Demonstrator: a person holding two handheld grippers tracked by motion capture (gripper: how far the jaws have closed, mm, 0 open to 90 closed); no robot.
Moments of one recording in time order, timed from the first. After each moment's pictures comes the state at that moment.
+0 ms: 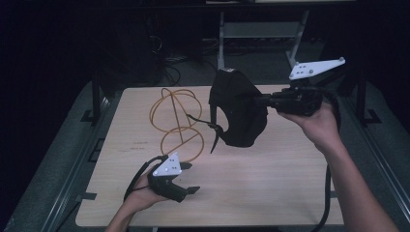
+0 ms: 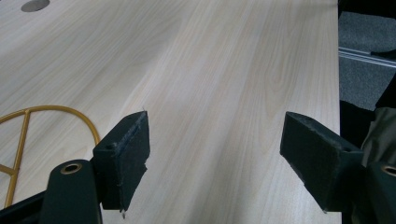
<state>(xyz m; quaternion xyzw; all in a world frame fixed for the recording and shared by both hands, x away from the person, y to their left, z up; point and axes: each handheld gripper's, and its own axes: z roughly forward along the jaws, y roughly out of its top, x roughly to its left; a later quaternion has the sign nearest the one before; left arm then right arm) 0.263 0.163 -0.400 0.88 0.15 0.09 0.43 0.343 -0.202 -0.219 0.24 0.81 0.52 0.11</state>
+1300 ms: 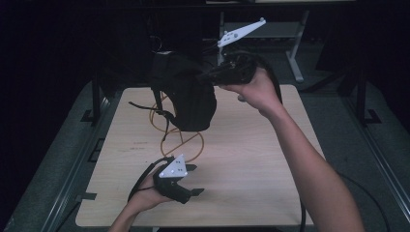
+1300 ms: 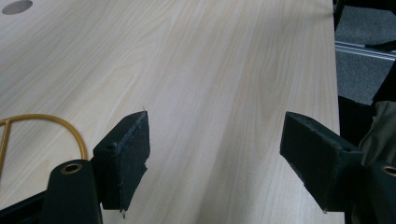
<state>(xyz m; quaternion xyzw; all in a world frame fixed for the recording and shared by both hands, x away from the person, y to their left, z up) 0.264 0.152 -0.406 0.89 0.13 0.08 0.42 0.402 -0.075 -0.176 0.17 0.84 0.51 0.06</state>
